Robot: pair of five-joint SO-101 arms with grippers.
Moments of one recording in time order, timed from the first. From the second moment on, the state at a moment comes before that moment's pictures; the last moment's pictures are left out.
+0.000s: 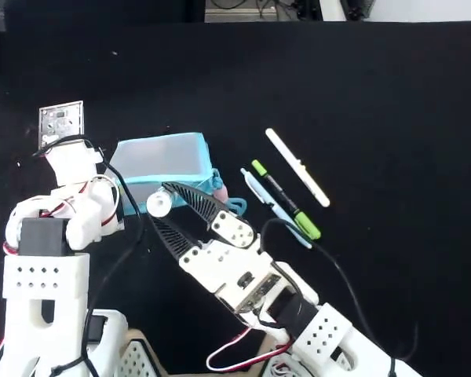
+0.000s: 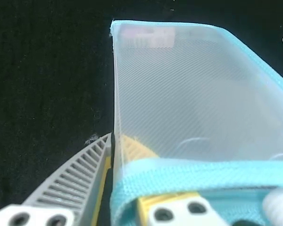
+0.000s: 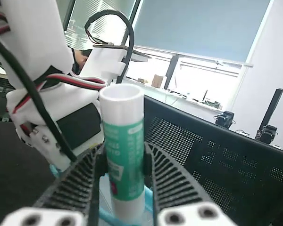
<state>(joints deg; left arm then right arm) -4.6 -53.3 38.9 77.5 8.7 -47.7 -81.6 96.2 -20.4 17.5</state>
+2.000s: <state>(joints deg) -5.4 -52.4 34.9 80.9 8.7 -45.2 -59.9 59.5 22.4 10.3</state>
